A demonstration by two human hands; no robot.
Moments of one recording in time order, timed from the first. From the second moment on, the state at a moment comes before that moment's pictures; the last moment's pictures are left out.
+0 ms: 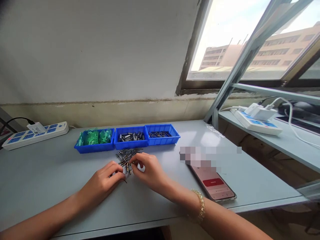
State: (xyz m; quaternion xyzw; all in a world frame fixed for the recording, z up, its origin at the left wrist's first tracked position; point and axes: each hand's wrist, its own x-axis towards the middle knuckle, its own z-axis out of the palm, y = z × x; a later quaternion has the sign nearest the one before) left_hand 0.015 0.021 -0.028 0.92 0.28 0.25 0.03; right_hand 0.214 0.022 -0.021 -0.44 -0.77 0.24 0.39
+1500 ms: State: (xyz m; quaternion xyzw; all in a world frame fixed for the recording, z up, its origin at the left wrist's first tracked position) left_hand 0.001 0.028 -0.021 0.88 0.34 0.28 0.14; right_hand 0.260 0.070 -0.014 -0.58 -0.65 -0.02 0.49
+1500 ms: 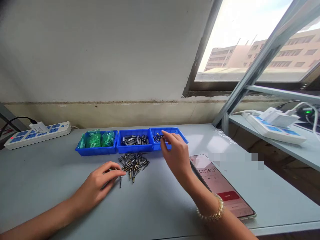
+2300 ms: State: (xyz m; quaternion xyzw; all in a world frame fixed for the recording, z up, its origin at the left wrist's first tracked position) left_hand 0.021 0.004 -0.015 0.69 0.45 0.35 0.44; right_hand 0.194 0.006 -0.031 -0.34 -0.78 0.20 0.49
